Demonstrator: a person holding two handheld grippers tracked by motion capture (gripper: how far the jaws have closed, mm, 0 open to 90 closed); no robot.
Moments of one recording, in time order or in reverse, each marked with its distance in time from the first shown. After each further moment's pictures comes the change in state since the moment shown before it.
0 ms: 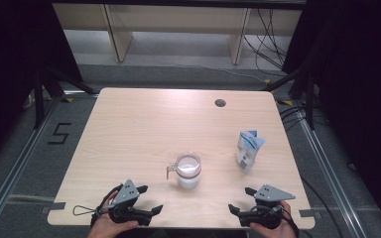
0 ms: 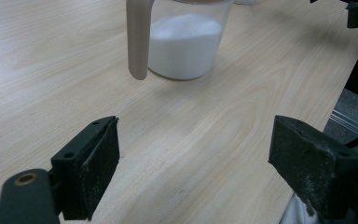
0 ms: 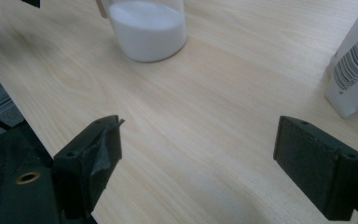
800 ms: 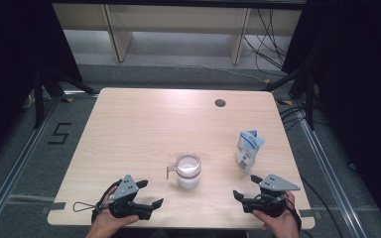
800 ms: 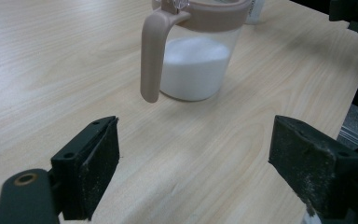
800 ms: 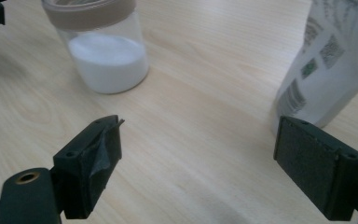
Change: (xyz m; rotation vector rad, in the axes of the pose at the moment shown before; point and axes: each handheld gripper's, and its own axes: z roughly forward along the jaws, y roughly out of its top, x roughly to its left) left arm 0.005 0.007 0.001 -0.053 0.014 -0.008; right arm -0.021 0.017 0.001 -0.077 -0.074 -0.013
